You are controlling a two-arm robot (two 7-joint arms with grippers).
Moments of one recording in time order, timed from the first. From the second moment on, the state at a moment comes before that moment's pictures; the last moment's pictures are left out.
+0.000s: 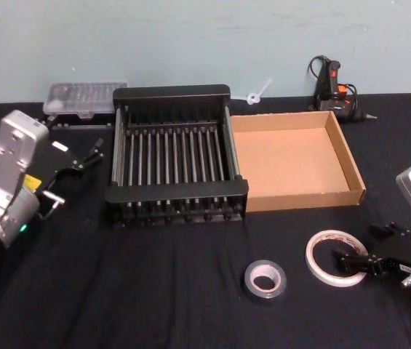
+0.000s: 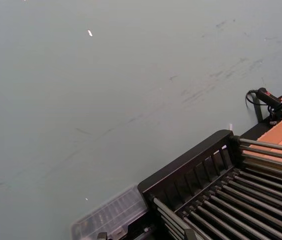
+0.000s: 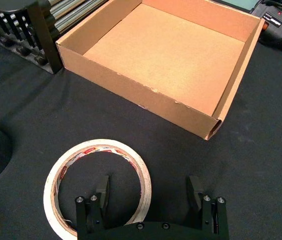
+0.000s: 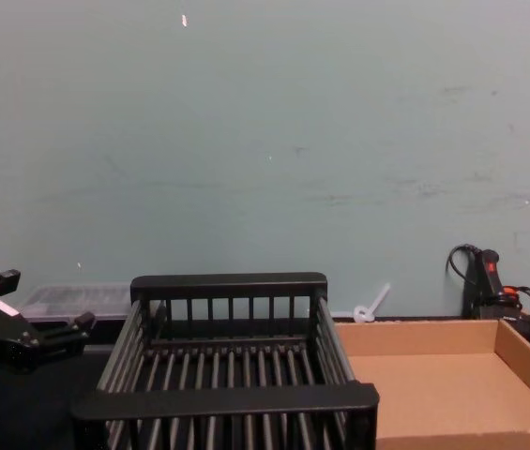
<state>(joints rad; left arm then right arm) -0.20 0.60 0.45 -1.41 -0.25 -0.12 0.03 -0.06 0.67 -0.24 -1.69 0.34 0.46 0.35</state>
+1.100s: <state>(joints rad) -0.20 0.60 0.45 -1.41 -0.25 -0.12 0.03 -0.06 0.67 -0.24 -1.69 0.34 0.46 0.35</state>
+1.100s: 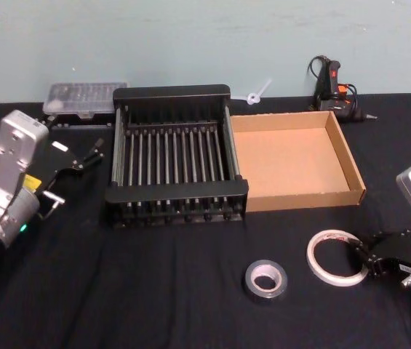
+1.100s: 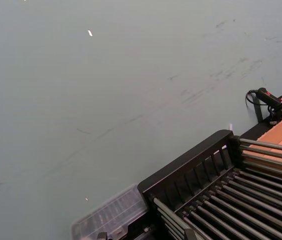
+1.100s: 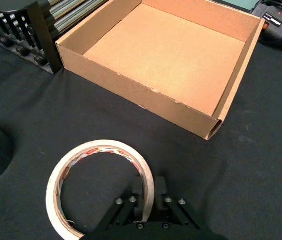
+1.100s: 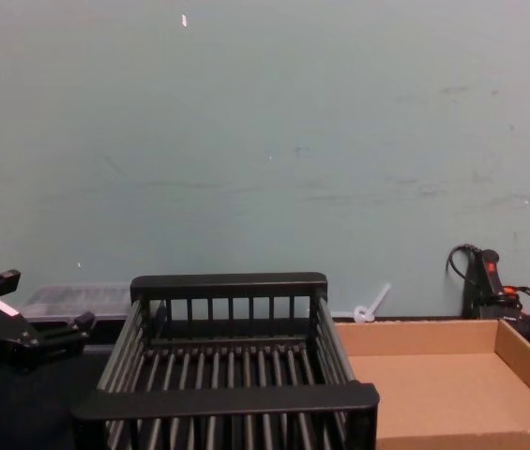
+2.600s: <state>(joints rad) -0.20 0.60 0.45 -1.41 -0.25 -0.12 0.03 -0.03 0.62 -0.19 -1.74 0.34 0.43 0.34</state>
